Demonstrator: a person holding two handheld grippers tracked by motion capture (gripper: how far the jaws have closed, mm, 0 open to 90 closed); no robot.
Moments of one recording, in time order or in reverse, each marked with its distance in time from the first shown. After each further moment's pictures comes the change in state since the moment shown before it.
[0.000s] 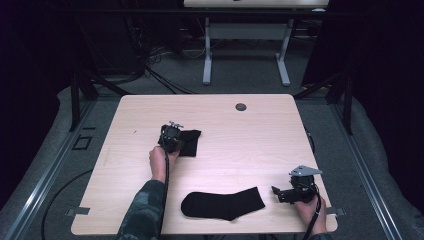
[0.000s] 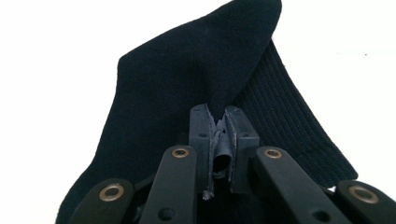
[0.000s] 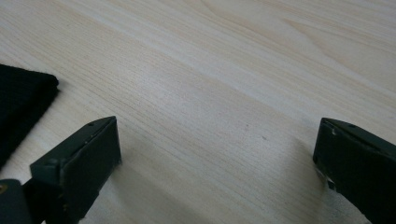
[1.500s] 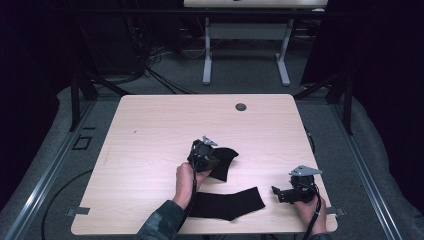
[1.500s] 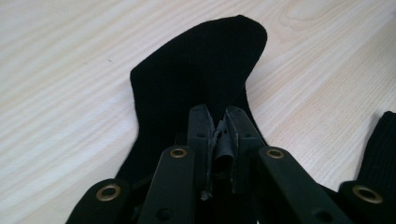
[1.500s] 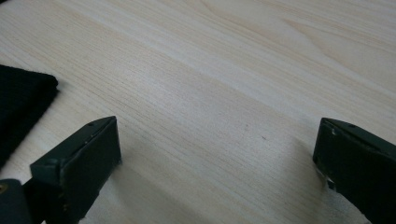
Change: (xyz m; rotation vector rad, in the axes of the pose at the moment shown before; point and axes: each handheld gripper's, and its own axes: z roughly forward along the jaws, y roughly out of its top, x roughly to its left) left arm -0.128 -0.010 -0.031 -0.022 -0.227 0.151; right arm 0.000 0.000 0.000 -0.001 -0.004 0.002
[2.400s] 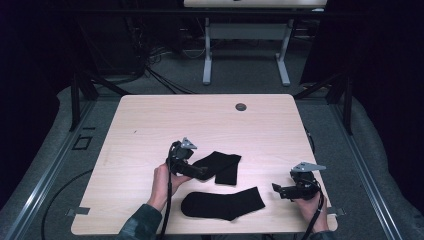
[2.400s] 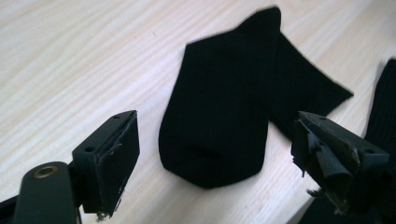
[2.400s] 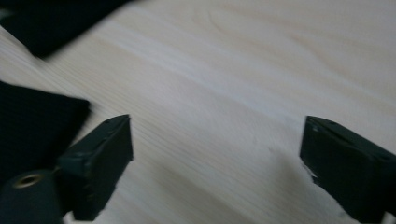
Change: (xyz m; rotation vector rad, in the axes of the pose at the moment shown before) left arm 0.035 -0.032 -0.045 -0.001 -0.005 0.110; right arm 0.000 0.016 -0.013 -0.025 0.081 0.051
